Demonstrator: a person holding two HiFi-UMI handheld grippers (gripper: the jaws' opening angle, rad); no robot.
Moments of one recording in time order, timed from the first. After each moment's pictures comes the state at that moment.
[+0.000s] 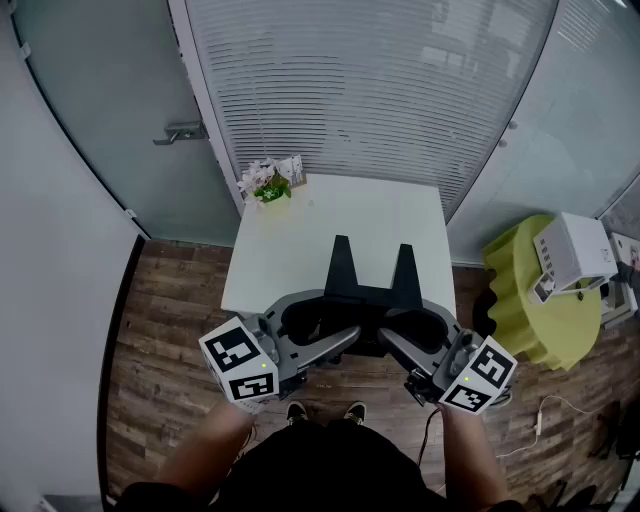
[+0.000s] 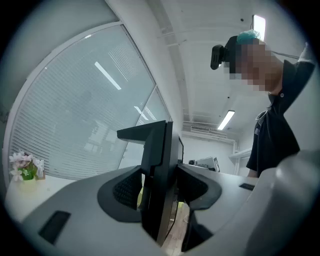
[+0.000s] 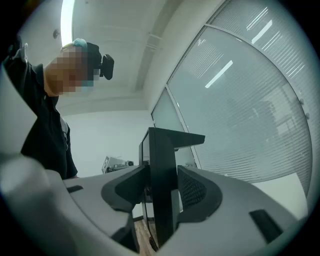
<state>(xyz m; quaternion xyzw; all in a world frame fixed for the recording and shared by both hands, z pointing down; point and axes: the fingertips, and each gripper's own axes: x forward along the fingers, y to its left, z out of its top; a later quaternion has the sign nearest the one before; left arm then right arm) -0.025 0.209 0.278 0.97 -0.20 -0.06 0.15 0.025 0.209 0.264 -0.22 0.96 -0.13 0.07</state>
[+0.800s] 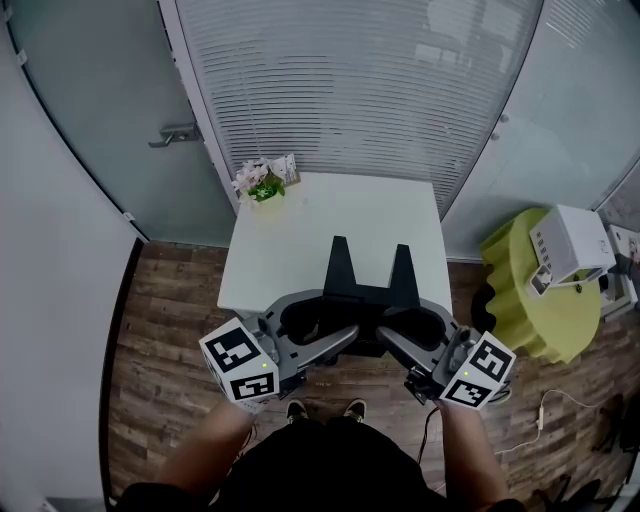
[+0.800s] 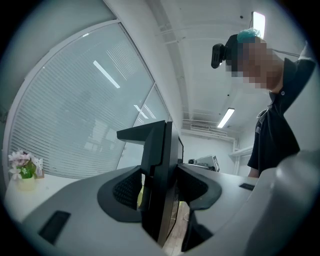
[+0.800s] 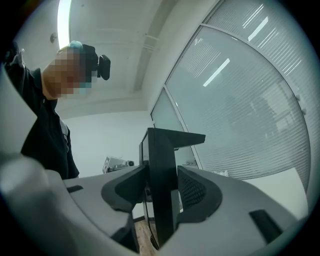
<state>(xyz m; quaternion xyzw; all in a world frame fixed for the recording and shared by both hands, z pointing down) -0.010 0.220 0.282 0.97 -0.20 -0.05 0.15 0.040 0.220 0.269 -0.22 0.96 -0.15 0.07</state>
